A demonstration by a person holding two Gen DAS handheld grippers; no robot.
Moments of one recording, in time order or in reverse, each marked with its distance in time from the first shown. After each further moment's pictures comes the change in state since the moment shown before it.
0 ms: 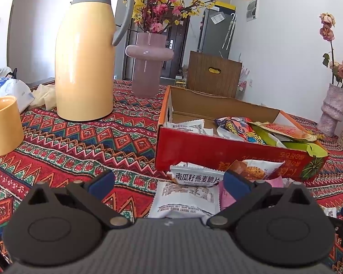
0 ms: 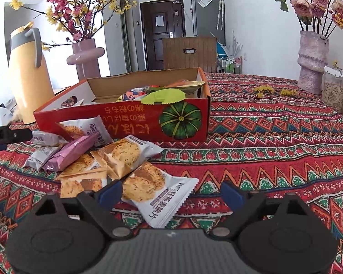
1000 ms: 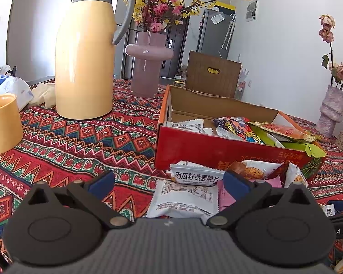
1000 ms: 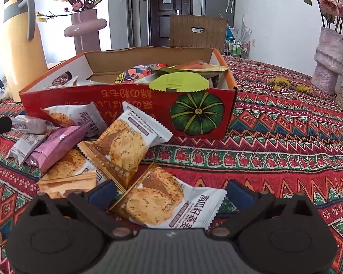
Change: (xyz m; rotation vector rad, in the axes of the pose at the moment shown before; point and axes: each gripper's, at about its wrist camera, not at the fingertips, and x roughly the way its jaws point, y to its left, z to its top) left arm -0.002 0.002 -0.001 -0.005 0.002 -0.011; right arm 0.044 0.015 0.020 -0.073 0.127 -0.024
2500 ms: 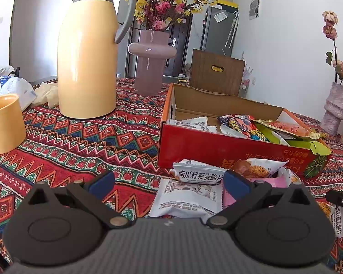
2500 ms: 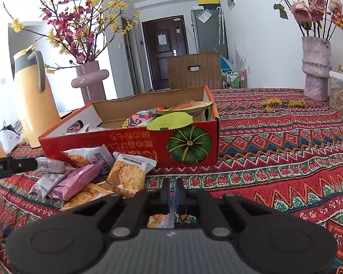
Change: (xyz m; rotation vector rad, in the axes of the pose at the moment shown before) left arm 0.003 -0.001 0.001 0.005 0.011 0.027; right arm -0.037 -0.020 -0.018 0.121 -0.253 0.083
